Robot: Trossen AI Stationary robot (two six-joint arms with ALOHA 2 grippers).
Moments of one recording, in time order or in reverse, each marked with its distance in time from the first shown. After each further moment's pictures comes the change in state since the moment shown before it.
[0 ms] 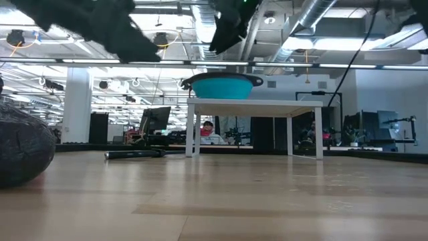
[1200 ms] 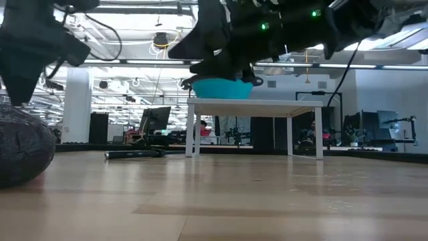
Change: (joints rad) left arm -0.303 0.234 0.294 -1.287 0.159 -1.177; right arm 0.516 0.092 -0.936 1.679 0.422 0.326
